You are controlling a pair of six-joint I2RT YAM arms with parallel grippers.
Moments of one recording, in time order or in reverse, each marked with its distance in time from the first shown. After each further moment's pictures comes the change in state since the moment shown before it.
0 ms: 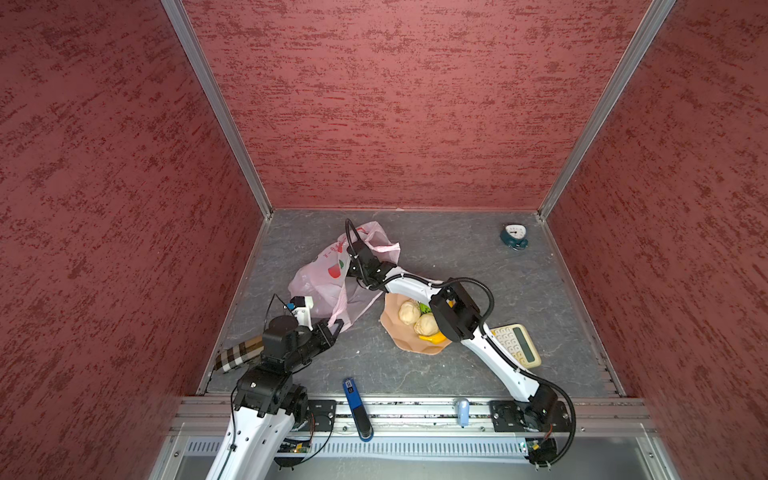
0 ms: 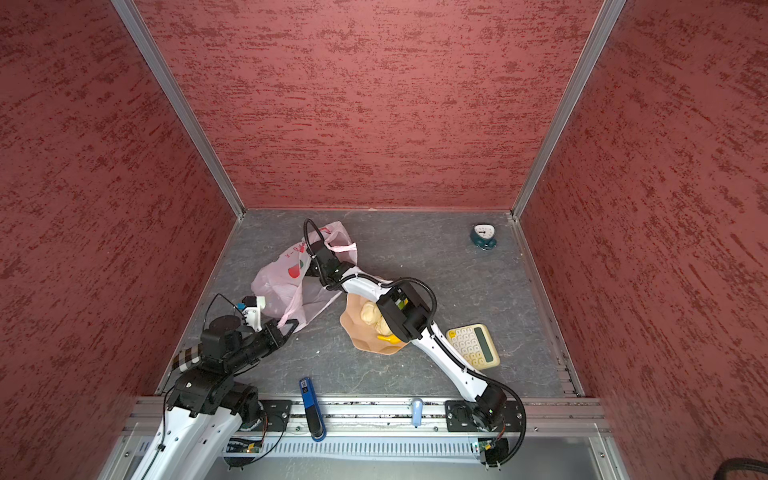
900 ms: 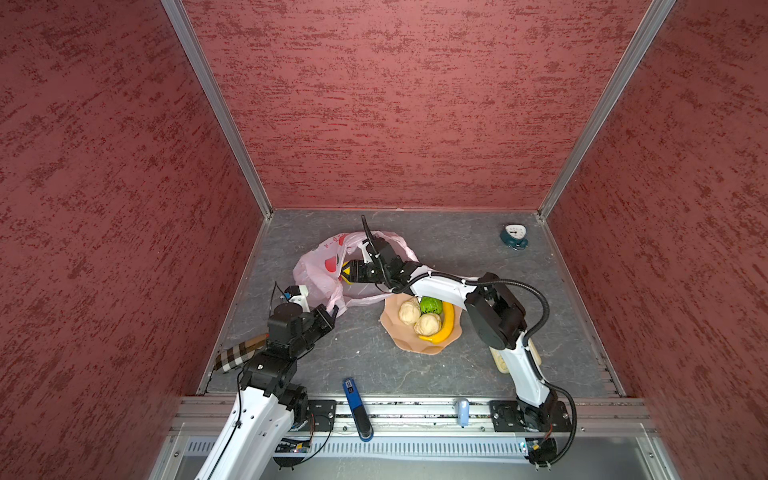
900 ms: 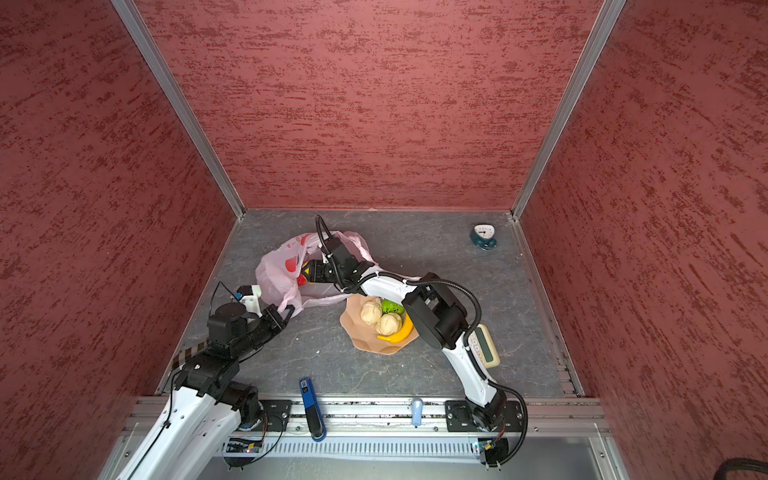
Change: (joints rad) left arm 0.000 0.183 0.050 0.167 -0.154 -0.023; right arm 0.005 -0.507 -0.591 0.042 -0.192 -0.044
